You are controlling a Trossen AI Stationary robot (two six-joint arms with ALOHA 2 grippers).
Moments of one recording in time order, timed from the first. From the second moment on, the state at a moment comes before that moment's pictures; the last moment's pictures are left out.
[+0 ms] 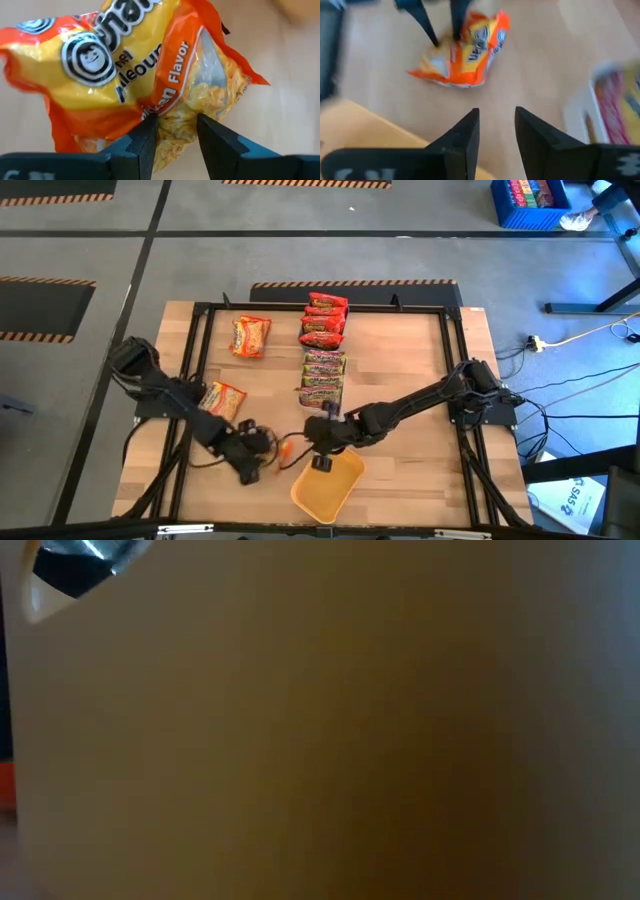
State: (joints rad) left arm -0.68 1.54 0.72 -0.30 -0.24 -0.88; right arm 0.35 1.98 1.57 -0.46 0.26 0.42
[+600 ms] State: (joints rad) left arm -1.01 1.43 0.72 -0.39 -0.43 -1.09; right arm 0.30 2.12 1.63 0.01 0.10 0.66
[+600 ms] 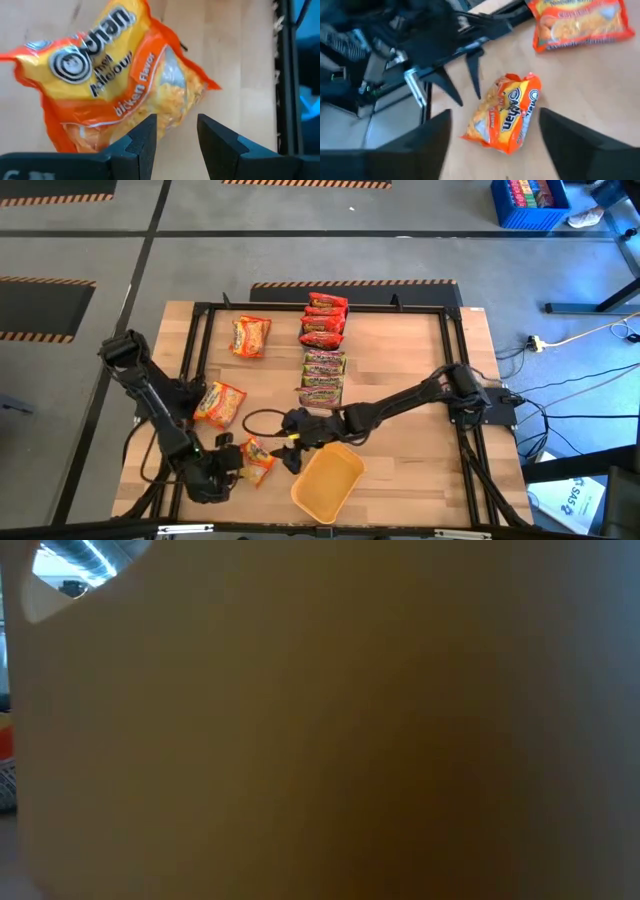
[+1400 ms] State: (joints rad) left arm -1.09 1.71 0.72 -0.18 -0.69 -1.24; right arm 0.24 2.41 1.80 0.00 -0.03 0.92
